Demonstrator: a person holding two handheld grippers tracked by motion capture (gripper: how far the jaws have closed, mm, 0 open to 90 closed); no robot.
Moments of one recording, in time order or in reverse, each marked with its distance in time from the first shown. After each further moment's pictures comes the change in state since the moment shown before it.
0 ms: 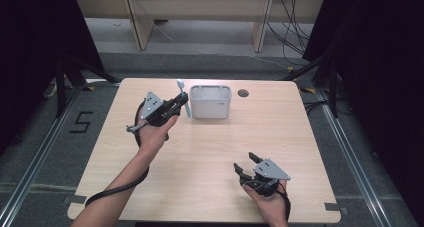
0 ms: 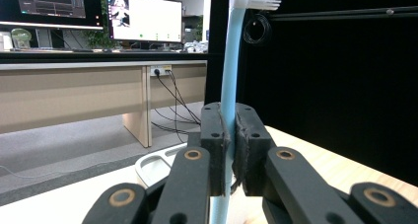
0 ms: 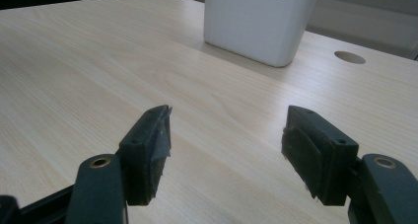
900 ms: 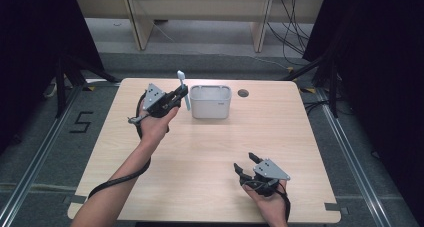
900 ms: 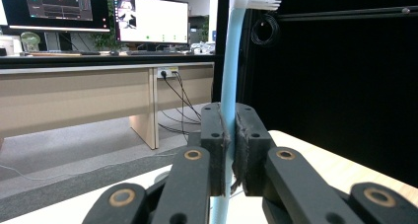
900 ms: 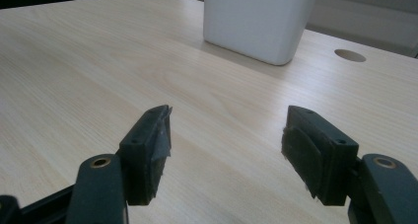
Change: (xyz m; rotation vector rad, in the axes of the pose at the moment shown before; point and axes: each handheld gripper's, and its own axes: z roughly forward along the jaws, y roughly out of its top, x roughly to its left) left arm 0.011 0.010 0.018 0.001 0.022 0.011; right arm 0.001 -0.001 0.001 0.001 0.001 0.021
